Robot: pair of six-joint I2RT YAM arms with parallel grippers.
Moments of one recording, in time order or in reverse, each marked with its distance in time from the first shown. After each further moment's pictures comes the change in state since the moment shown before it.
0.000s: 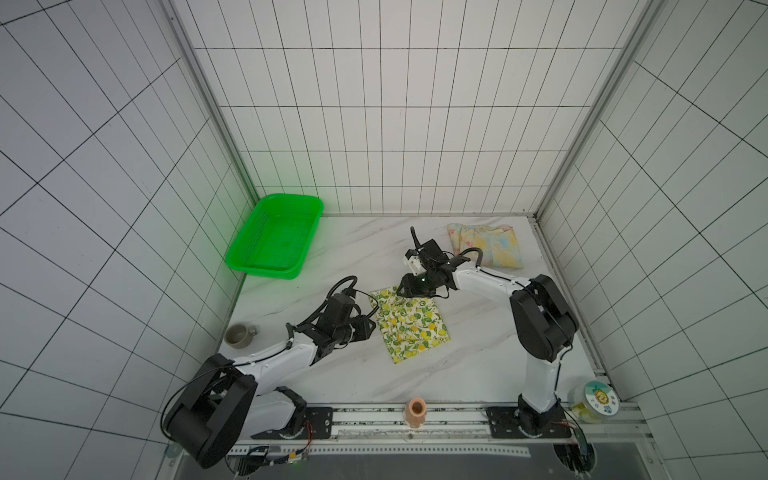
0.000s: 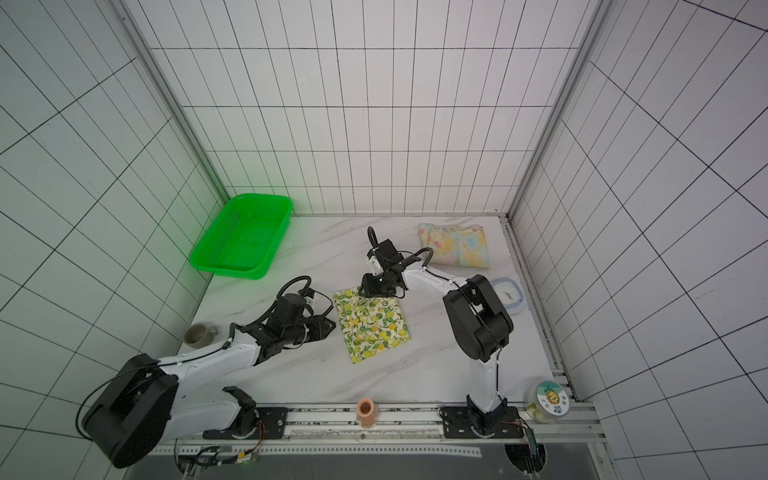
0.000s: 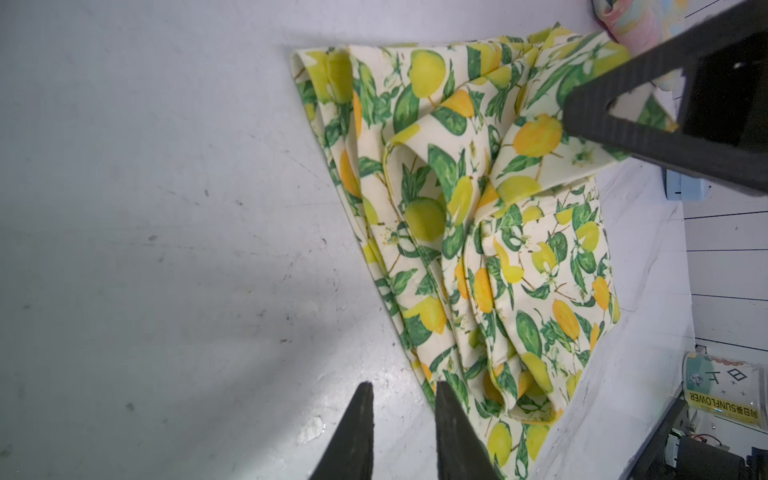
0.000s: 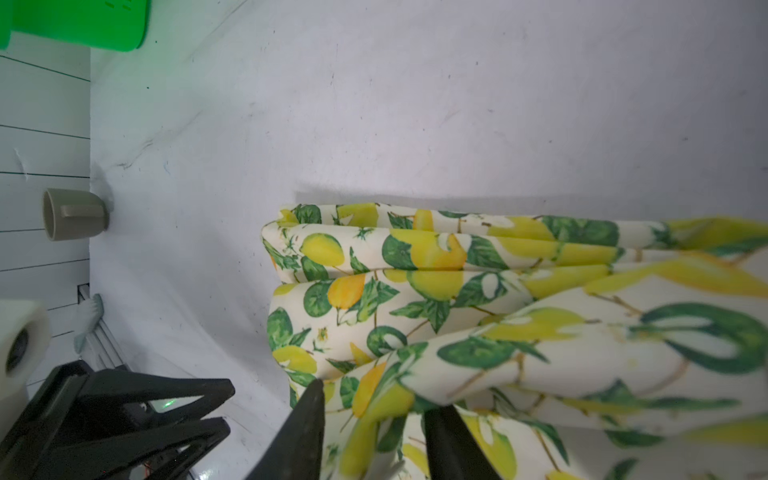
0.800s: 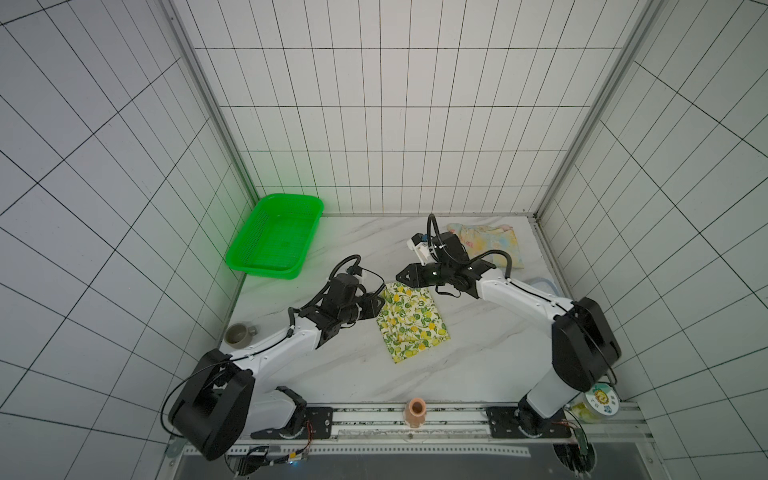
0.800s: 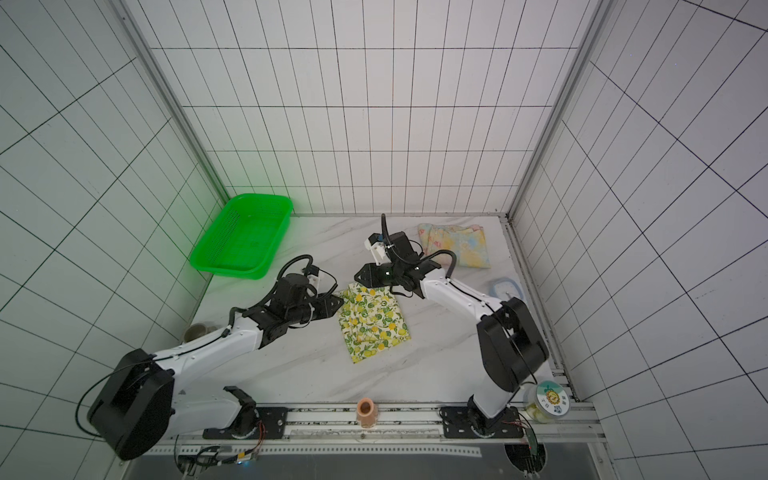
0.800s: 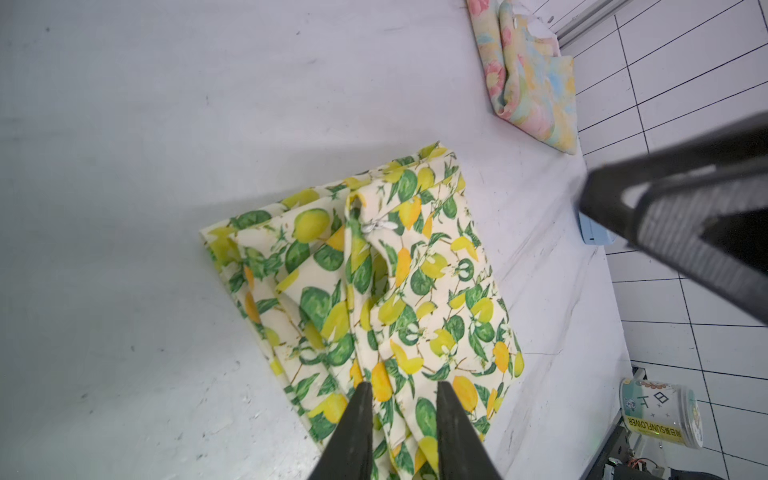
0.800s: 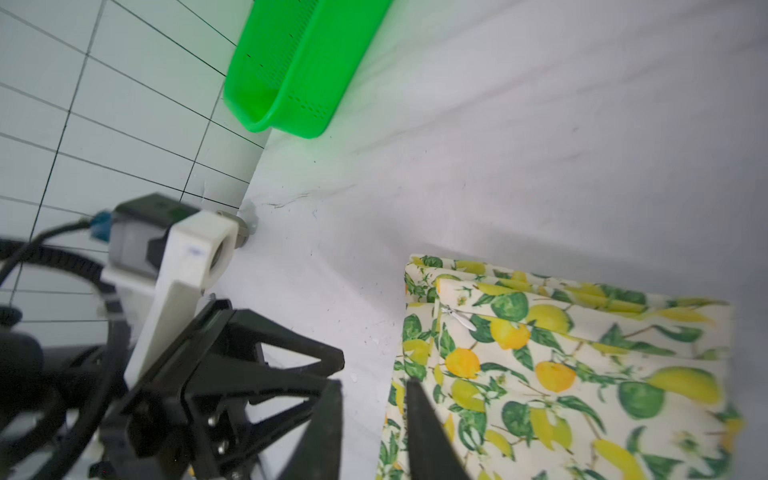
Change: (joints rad) left arm -0.008 0.065 0.223 0.000 0.011 0.002; right arm -0.018 -0.358 -0.231 0.241 -0.081 0.046
